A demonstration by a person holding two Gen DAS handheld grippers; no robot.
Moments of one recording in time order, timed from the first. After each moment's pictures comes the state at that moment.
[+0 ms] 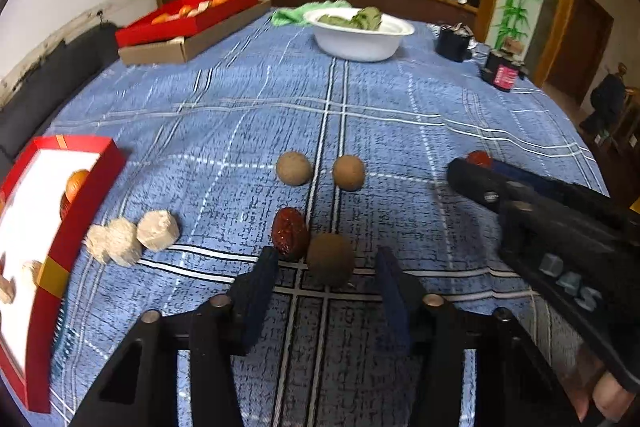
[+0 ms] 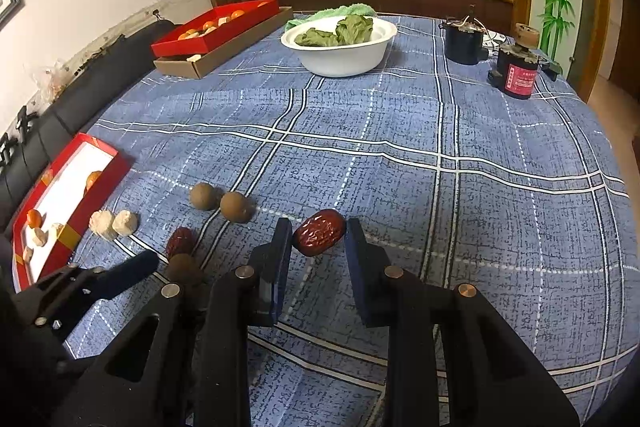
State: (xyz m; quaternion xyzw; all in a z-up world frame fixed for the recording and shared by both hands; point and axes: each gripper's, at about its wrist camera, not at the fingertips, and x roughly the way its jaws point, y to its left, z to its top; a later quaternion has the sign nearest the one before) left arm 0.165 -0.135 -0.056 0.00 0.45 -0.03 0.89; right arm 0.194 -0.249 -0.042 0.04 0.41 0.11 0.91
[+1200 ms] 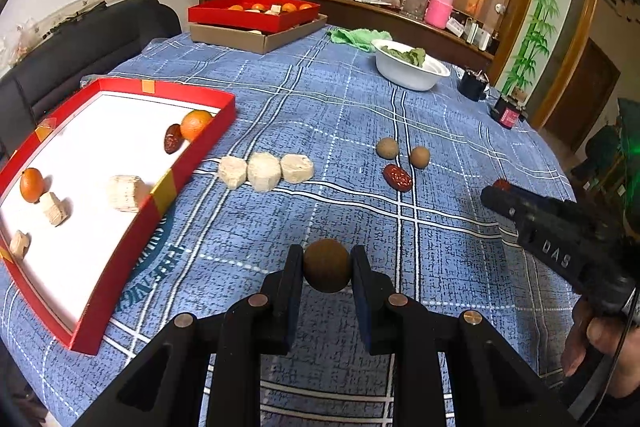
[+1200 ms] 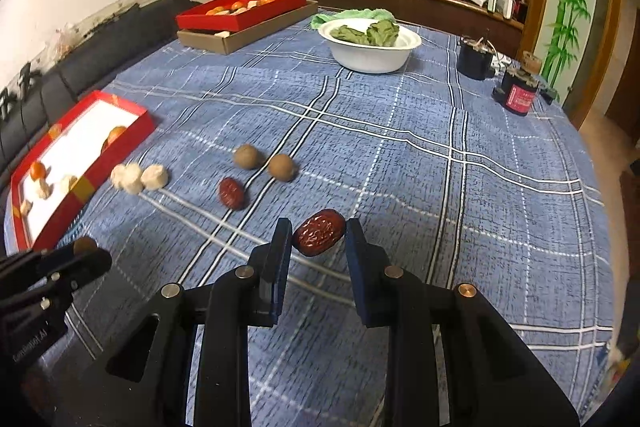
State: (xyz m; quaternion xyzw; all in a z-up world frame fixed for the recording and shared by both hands) left arm 0.073 -0.033 -0.027 -0.08 0.42 -0.02 0.91; right arm 0.151 -0.213 -0.029 -0.04 0.41 0.11 0.90
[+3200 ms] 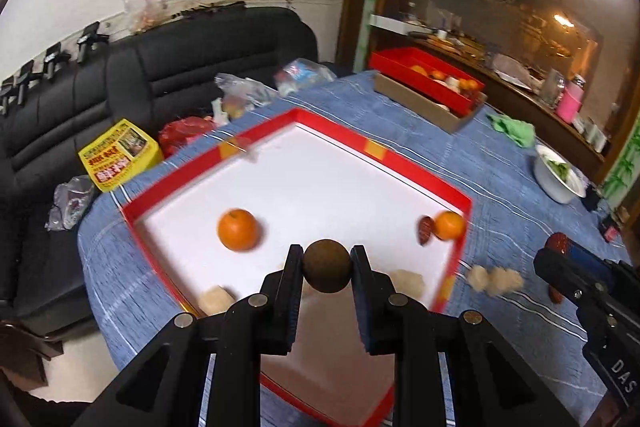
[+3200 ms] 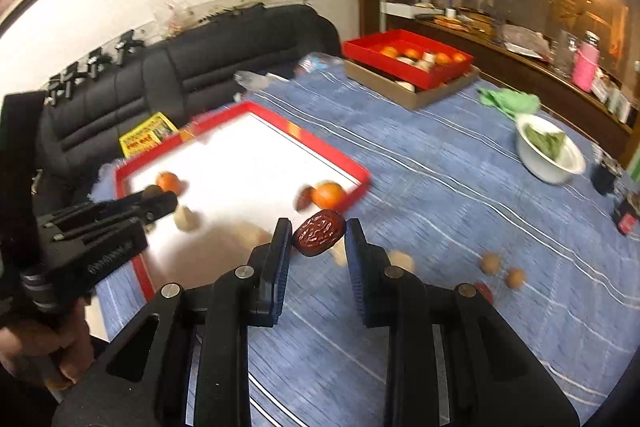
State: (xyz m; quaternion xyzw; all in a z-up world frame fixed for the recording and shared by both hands) left arm 0.064 0.149 0.011 -0.13 0.36 0.19 0.90; right arm 0.131 -0.023 0.026 -0.07 0.35 0.29 0.89
